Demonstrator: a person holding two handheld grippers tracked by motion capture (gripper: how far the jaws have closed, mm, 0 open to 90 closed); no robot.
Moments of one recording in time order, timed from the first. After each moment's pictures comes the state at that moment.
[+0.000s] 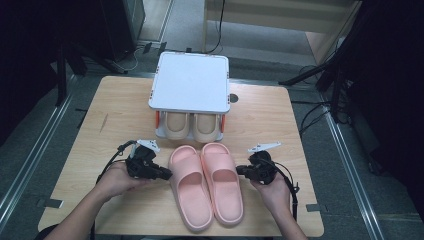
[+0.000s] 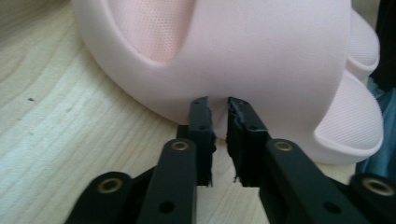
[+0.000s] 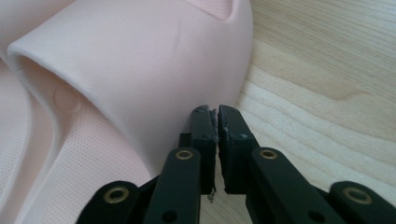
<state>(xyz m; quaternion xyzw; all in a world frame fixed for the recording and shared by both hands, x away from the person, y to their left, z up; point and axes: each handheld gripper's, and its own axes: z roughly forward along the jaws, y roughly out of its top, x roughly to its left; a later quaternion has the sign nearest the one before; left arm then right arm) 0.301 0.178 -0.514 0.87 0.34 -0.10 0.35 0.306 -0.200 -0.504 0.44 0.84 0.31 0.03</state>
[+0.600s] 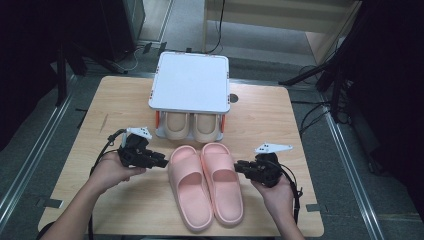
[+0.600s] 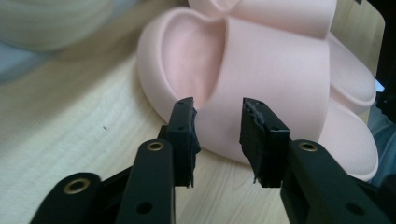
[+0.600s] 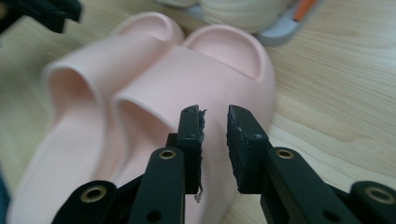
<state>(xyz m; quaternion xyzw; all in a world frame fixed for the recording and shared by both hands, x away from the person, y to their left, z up) 0.311 0.195 -0.478 0.85 0.36 -0.04 0.38 0.286 -0.204 -0.476 0.41 0.81 0.41 0.04</state>
